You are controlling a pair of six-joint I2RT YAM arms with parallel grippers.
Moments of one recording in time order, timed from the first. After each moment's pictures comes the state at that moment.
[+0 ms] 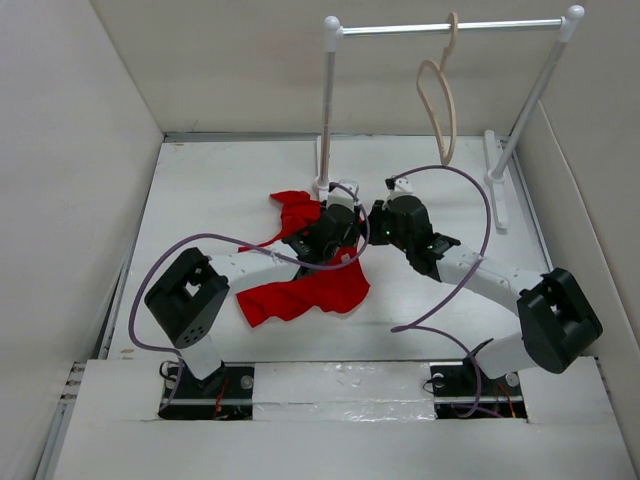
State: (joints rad) left arm -0.88 1.67 1.04 0.13 -0.43 -0.38; right arm 0.61 1.43 0.83 0.17 0.07 0.54
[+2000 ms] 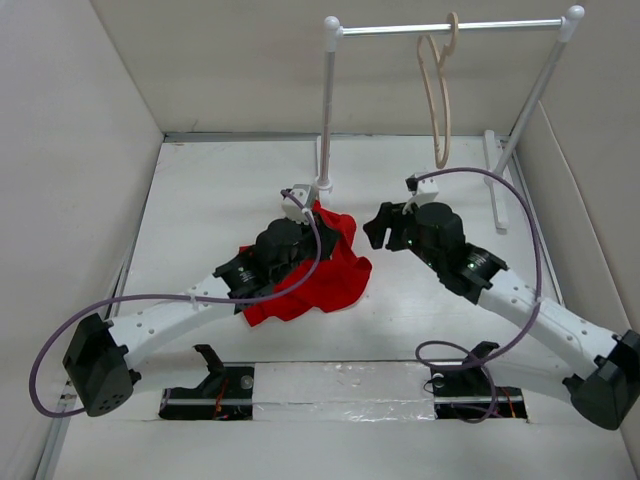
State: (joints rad) left arm -0.90 1.12 0.81 0.05 -0.24 -0.57; right arm 0.71 1.09 0.88 -0.13 0.21 0.43
